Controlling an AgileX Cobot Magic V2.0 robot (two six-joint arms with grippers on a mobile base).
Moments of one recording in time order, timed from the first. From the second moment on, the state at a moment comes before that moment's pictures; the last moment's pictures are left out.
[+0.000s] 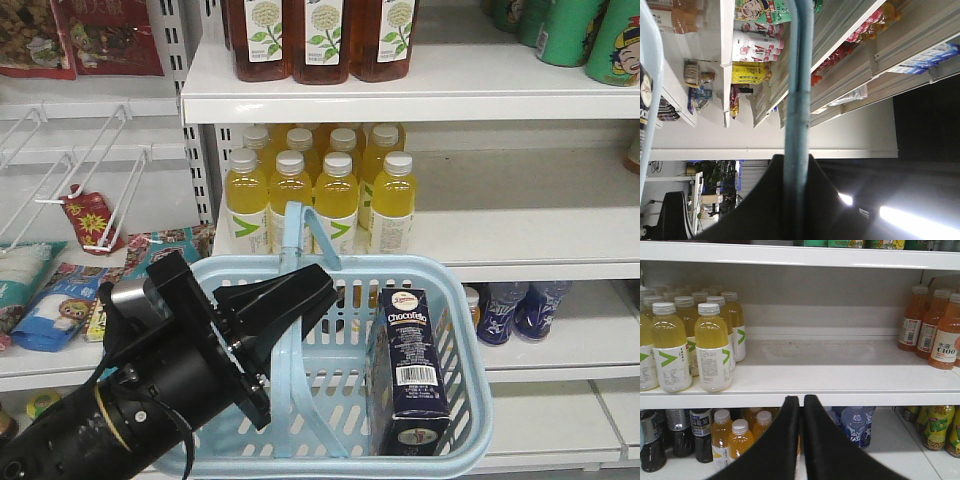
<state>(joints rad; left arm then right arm) -0.84 1.36 -0.45 0.10 -1.02 -1.81 -0.04 -0.01 0.03 -0.07 0.14 0.04</state>
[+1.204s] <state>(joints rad) -0.84 1.36 -0.45 0.10 -1.02 -1.81 -0.04 -0.01 0.03 -0.07 0.14 0.04</state>
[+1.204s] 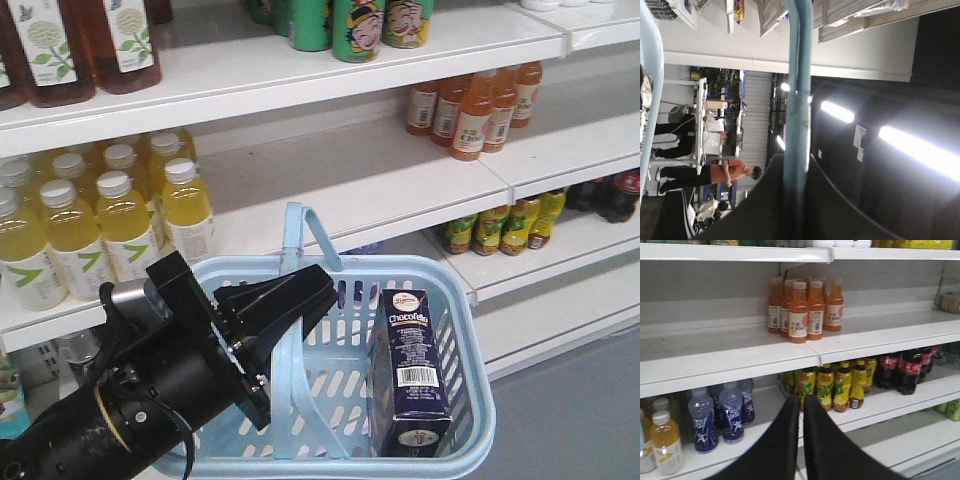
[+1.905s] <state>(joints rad) -0.84 1.36 -0.45 0.10 -1.02 -1.81 -0.04 -0.01 0.03 -0.07 0.14 0.04</state>
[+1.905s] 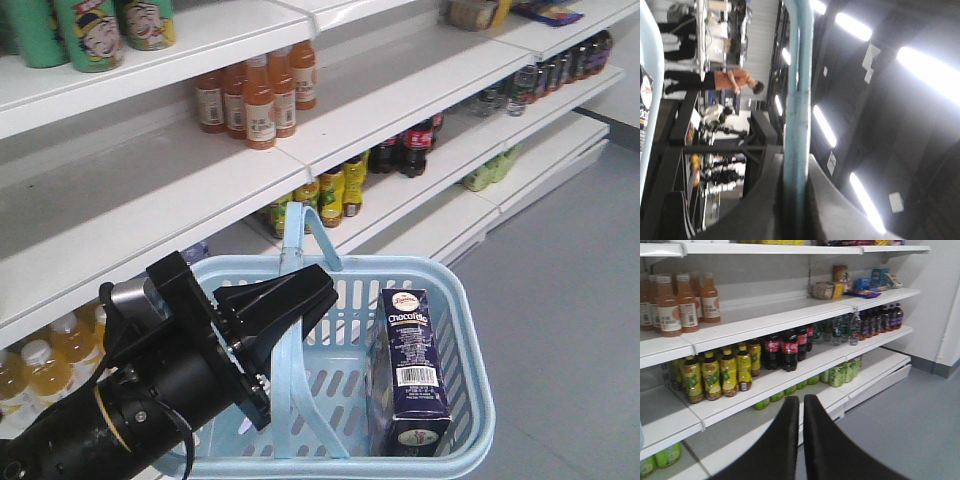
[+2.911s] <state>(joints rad) -0.84 1.36 -0.45 0.10 -1.02 -1.81 -0.04 -0.01 0.03 -0.07 0.14 0.04</state>
